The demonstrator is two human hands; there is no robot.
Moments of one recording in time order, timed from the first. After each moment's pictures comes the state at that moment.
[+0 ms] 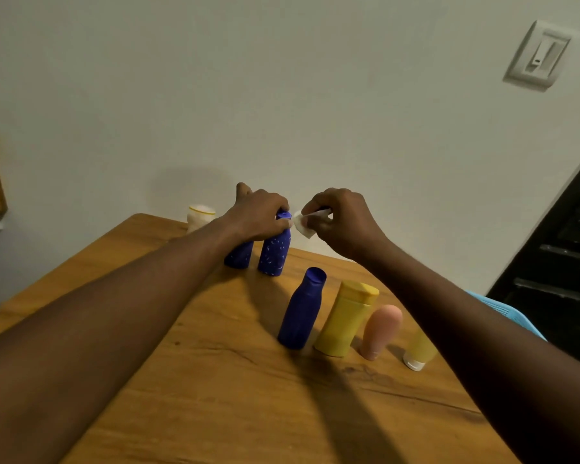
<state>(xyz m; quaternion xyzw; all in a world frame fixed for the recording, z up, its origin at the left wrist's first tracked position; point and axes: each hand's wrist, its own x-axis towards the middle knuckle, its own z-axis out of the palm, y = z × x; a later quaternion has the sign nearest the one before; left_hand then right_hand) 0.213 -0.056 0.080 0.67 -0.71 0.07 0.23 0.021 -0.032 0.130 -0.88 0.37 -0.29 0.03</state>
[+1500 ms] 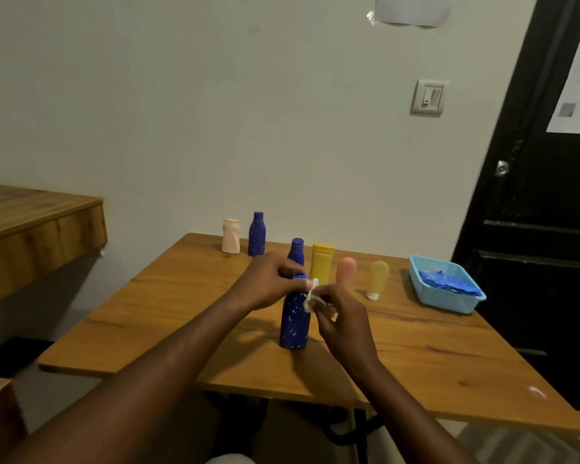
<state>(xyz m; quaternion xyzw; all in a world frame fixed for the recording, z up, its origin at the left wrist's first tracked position) 0.060 0.265 0.078 0.61 -0.67 -0.16 0.40 -0.116 0.226 0.004 -0.80 0.32 -0.49 0.14</state>
